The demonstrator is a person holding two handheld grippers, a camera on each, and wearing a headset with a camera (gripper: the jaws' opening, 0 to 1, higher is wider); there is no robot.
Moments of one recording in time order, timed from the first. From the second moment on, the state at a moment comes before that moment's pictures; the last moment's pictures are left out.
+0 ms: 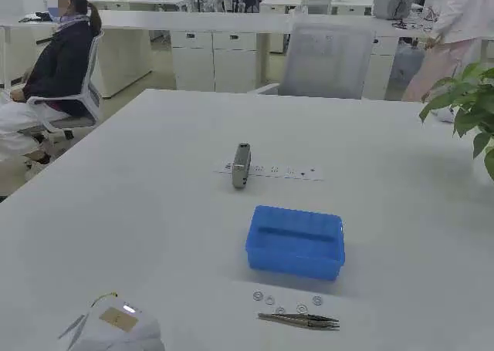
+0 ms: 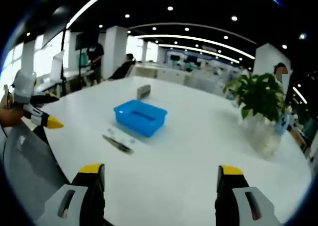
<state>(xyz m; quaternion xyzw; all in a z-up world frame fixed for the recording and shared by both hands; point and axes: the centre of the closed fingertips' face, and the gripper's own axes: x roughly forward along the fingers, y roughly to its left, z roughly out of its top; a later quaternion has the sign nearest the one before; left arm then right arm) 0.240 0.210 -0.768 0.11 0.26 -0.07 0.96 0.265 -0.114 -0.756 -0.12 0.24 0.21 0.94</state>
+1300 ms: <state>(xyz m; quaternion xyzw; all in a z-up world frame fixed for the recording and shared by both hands) 0.239 0.209 -0.772 0.12 0.27 -0.07 0.95 0.265 -0.114 -0.757 -0.12 0.25 0.21 0.94</state>
